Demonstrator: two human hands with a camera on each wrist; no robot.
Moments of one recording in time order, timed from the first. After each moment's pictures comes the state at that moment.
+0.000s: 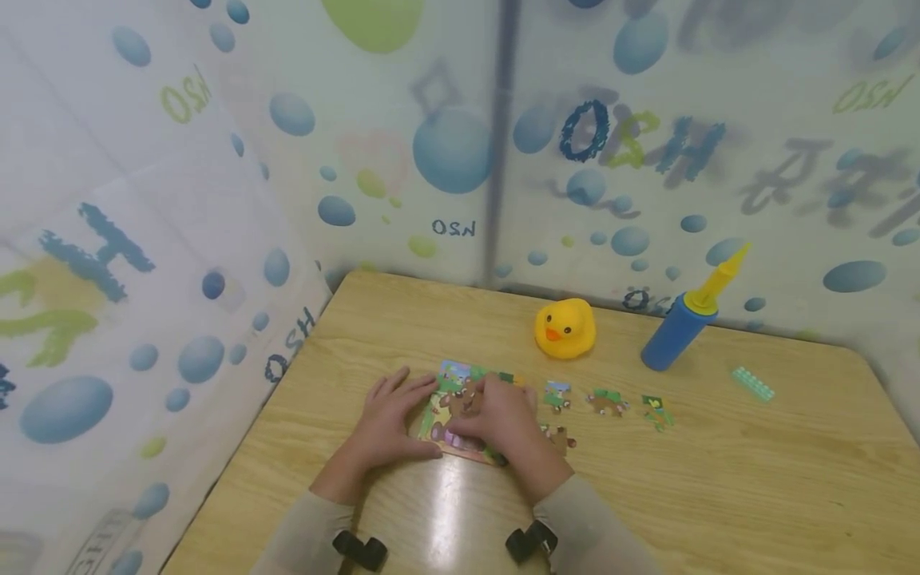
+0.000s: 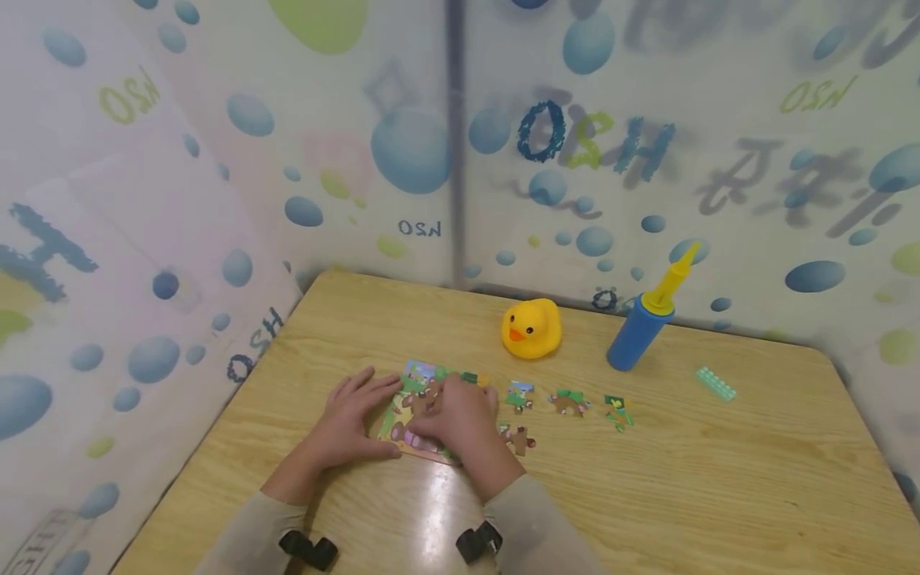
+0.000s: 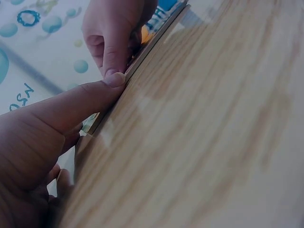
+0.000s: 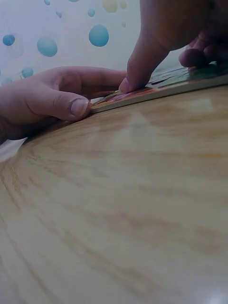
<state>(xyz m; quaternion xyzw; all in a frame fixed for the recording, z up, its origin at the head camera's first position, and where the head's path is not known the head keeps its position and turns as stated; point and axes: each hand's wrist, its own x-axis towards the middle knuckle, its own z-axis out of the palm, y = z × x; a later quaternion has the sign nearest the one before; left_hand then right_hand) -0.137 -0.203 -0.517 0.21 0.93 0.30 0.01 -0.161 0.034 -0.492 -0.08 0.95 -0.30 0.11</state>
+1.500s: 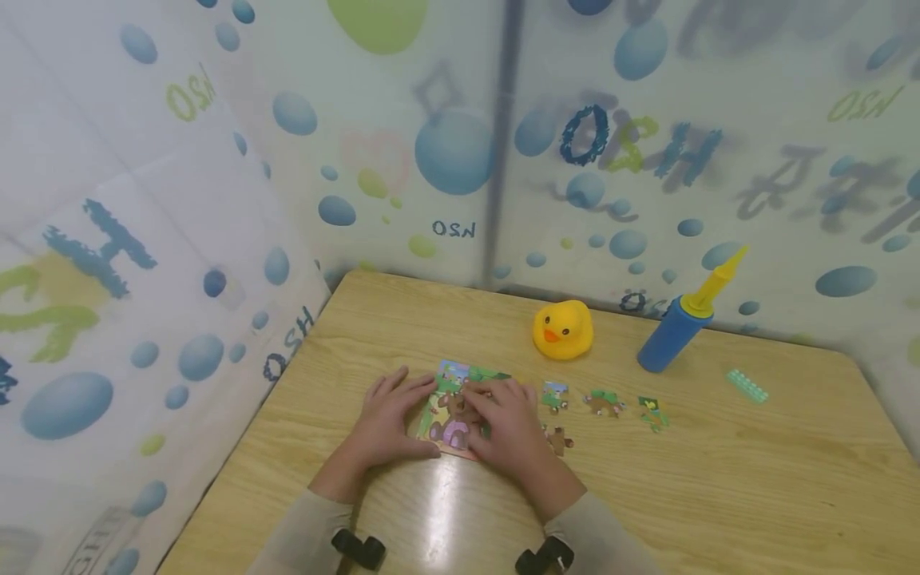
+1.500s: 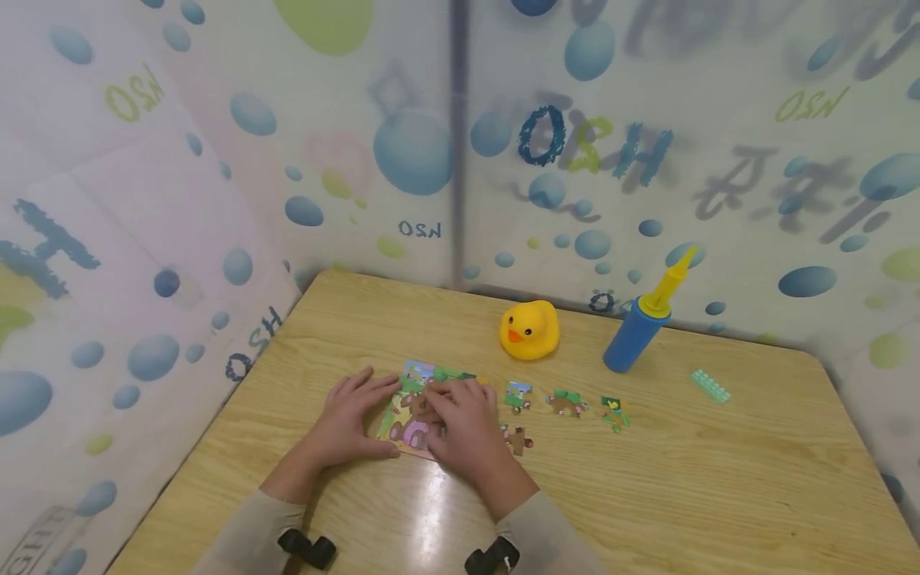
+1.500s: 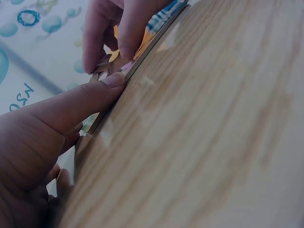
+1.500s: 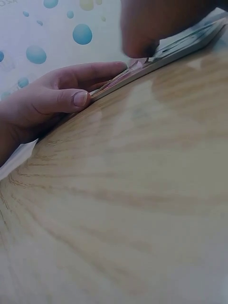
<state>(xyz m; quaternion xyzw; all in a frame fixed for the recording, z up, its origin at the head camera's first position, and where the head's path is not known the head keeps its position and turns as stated) -0.135 -0.201 -0.513 0.21 0.93 0.31 0.00 -0.140 0.060 -0.515 -0.30 0.90 -0.27 -0.14</state>
